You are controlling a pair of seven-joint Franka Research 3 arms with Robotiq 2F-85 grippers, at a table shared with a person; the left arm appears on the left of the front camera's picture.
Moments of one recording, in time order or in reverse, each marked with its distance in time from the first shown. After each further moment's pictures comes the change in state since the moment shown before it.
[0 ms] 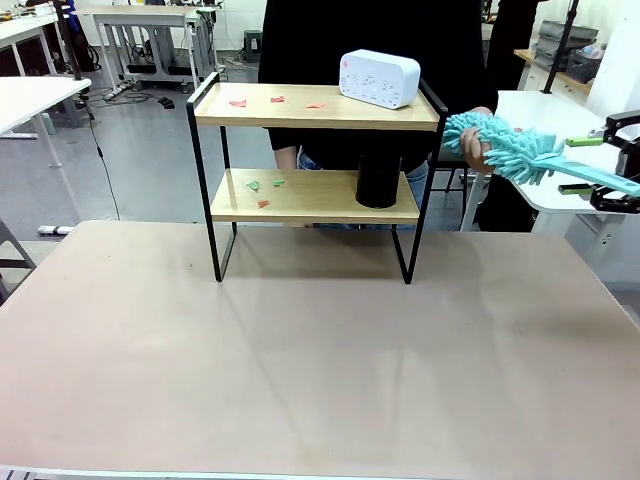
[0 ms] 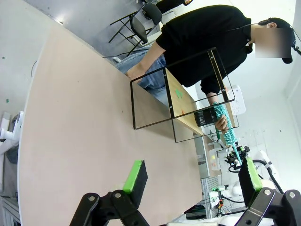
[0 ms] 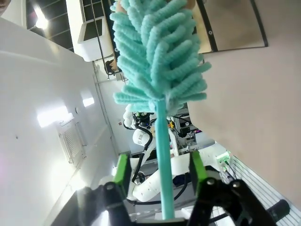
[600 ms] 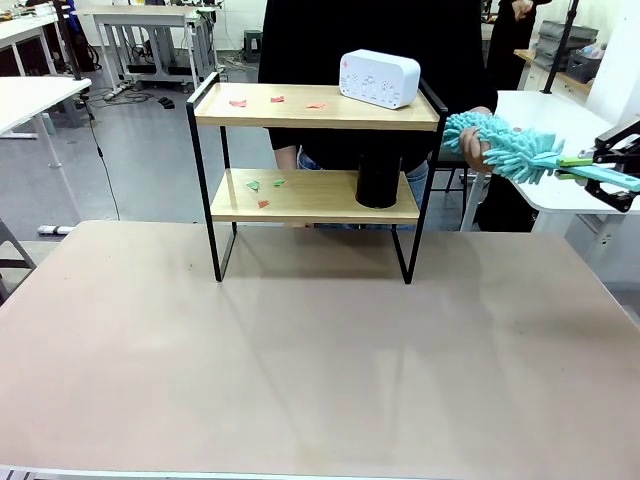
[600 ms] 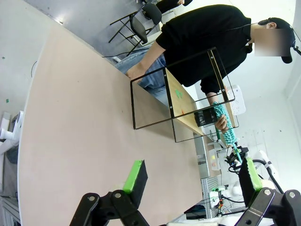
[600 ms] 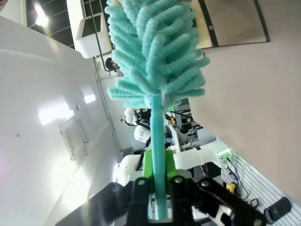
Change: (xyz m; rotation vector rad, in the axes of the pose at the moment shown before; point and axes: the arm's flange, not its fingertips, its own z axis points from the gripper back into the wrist) left arm 0.000 0.000 0.000 0.000 0.000 0.000; right arm 0.000 -0.003 -0.003 0.007 0.022 -0.010
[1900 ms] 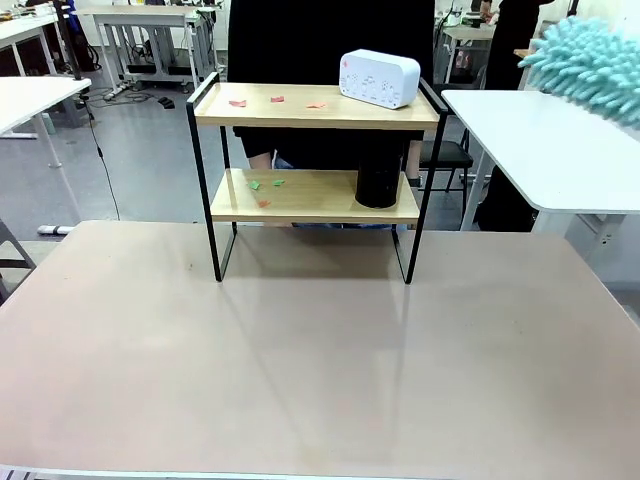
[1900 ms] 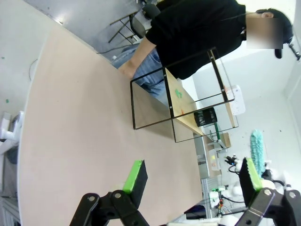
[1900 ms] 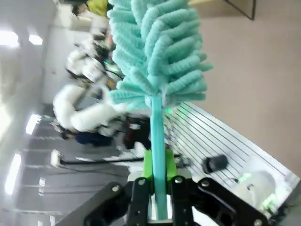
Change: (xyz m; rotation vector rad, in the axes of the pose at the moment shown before) left arm 0.000 0.000 0.001 0.000 -0.001 -0.001; right arm -0.211 0.098 0.131 -0.332 0.126 0.524
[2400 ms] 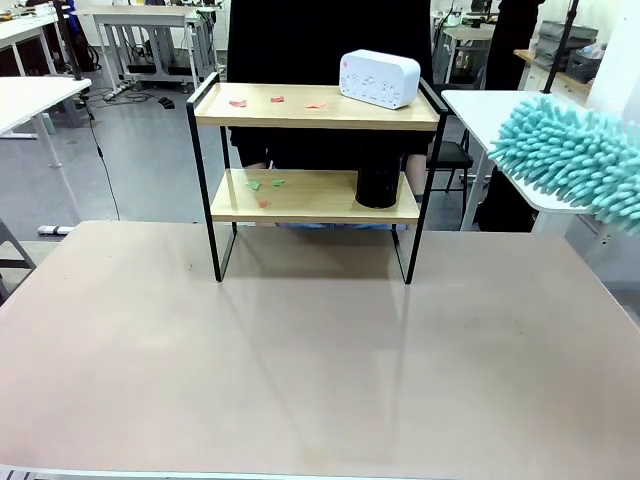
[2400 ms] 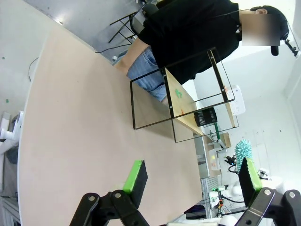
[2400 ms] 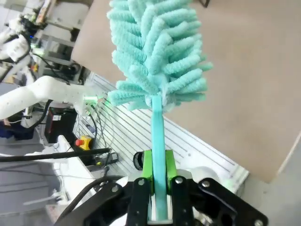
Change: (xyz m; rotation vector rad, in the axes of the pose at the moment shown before) left arm 0.000 0.000 0.000 0.000 0.000 0.000; right arm -0.039 -0.003 -0.069 -0.373 0.023 0.187
